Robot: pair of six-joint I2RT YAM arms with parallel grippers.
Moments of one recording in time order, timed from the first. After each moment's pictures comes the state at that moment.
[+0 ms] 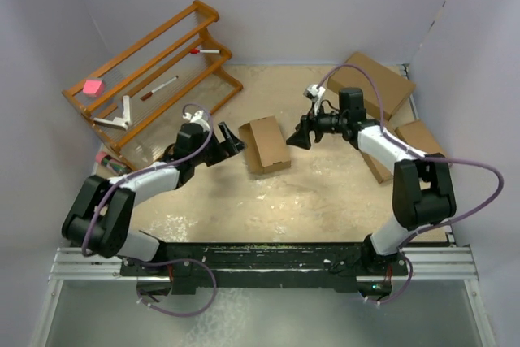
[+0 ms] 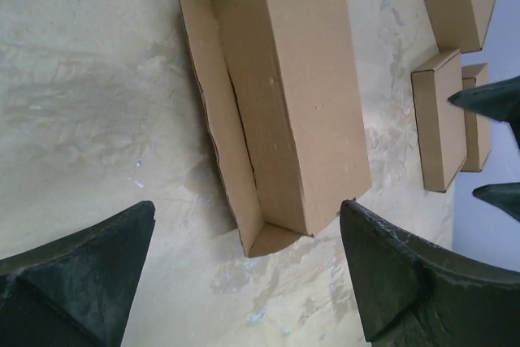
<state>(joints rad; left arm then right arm) -0.40 1.39 0.60 0.31 0.20 -0.78 0.23 1.60 1.06 -0.13 -0.91 -0.29</state>
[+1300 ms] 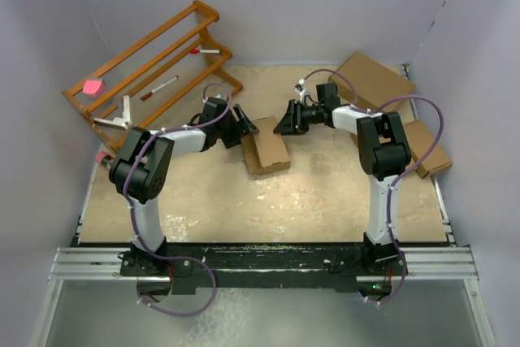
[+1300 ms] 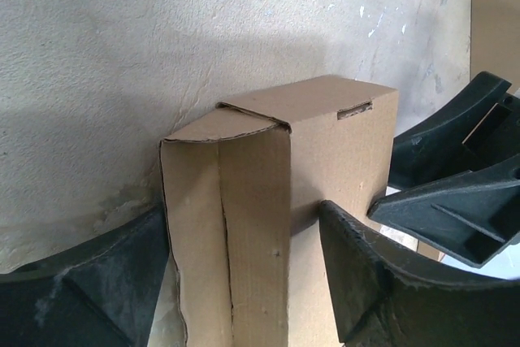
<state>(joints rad) -0.40 1.92 1.09 0.14 0.22 -0.93 0.24 2.17 1.42 -0.09 -0.91 0.39</state>
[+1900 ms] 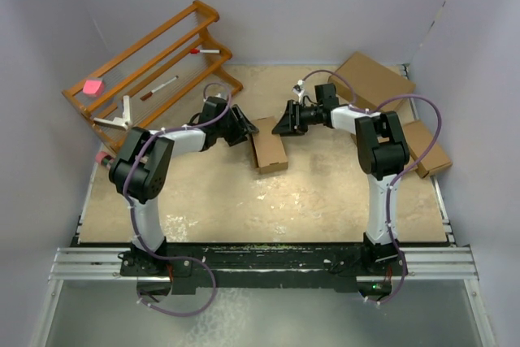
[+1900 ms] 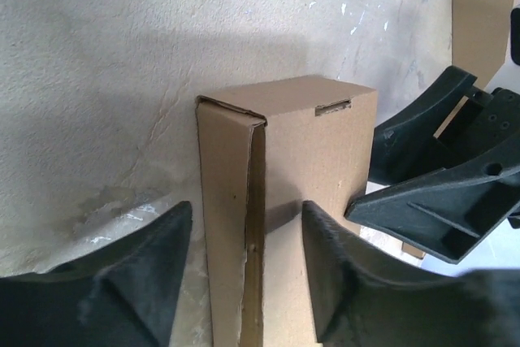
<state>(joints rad) -0.40 1.92 1.10 0.17 0.25 -0.95 0.24 2.19 1.43 -0.09 -0.91 0.39</state>
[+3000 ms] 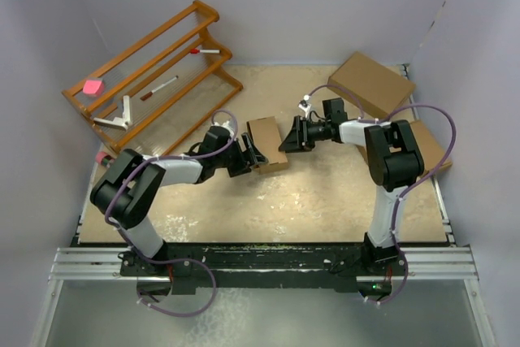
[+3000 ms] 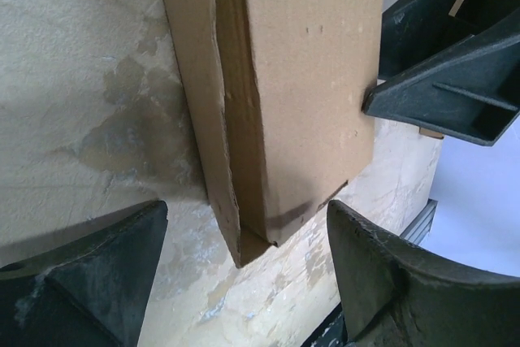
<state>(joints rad) -0.54 1.68 0.73 0.30 0.31 -0.96 0.22 2.01 1.14 -0.04 -0.96 0.34</state>
